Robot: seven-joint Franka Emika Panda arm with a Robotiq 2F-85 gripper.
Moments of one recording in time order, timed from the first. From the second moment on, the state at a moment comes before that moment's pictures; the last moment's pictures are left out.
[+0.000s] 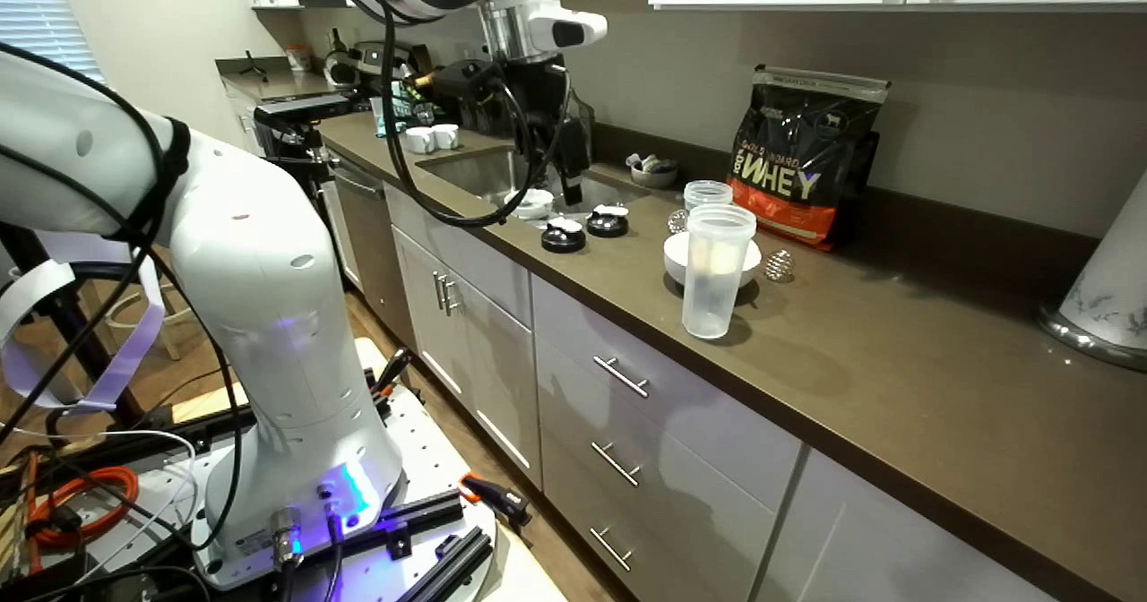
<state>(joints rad) -0.08 -0.85 0.06 -2.77 -0.05 2.06 0.18</state>
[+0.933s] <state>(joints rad) -0.08 -0.85 0.06 -2.77 -0.05 2.06 0.18</state>
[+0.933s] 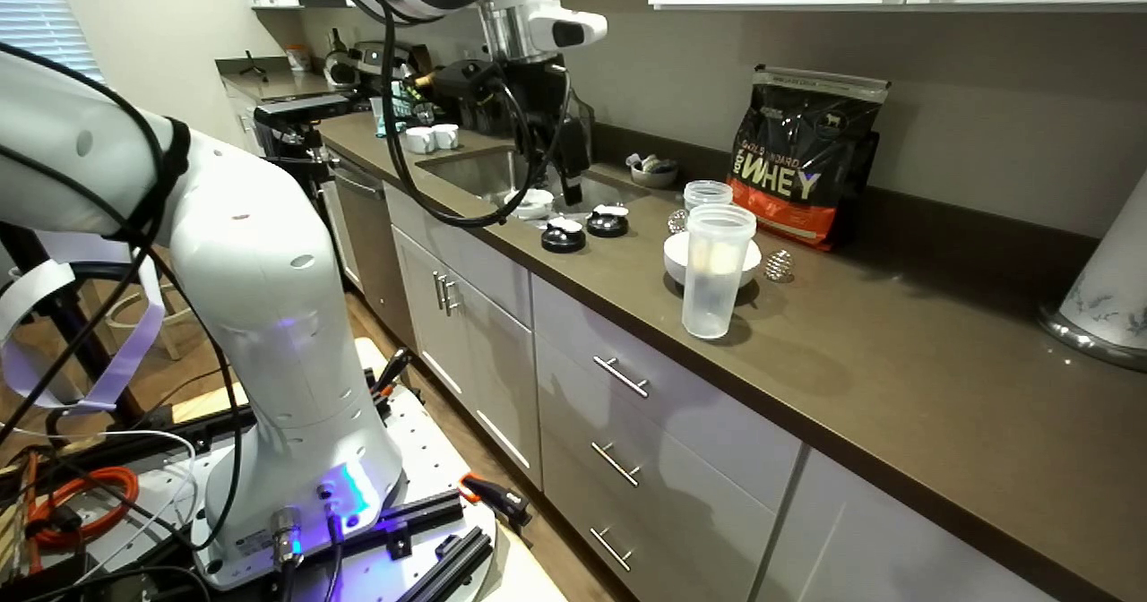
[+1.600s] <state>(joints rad) -0.15 -0.74 0.06 -2.67 -0.06 2.17 0.24</state>
